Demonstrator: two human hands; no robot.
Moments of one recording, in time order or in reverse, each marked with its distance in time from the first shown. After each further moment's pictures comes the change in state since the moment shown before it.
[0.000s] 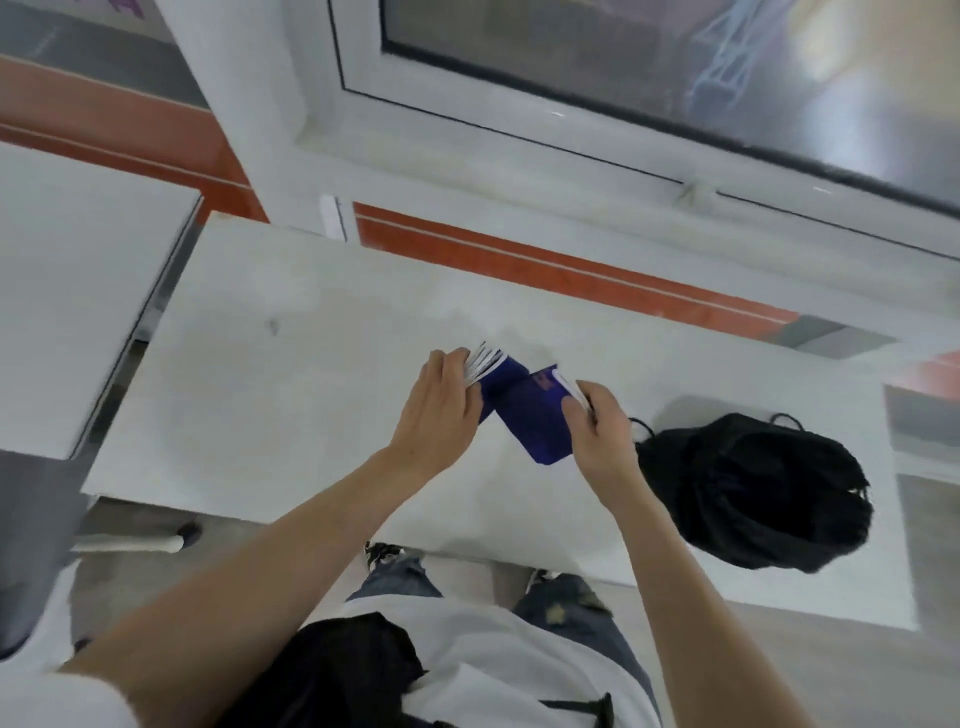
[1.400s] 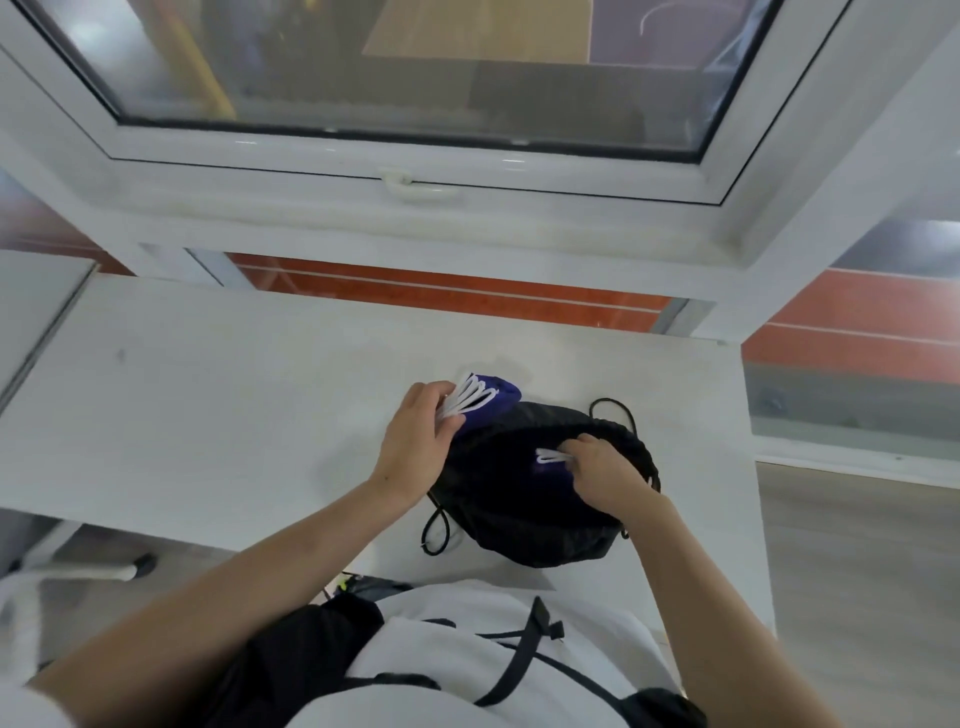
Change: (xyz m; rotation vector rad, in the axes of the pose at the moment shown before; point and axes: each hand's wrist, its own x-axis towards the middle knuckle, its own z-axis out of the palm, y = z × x) left_hand -0.012 0.311 0.297 0.058 0.038 -0.081; right_hand 0.072 0.333 -0.348 -0.619 -0.412 -0.211
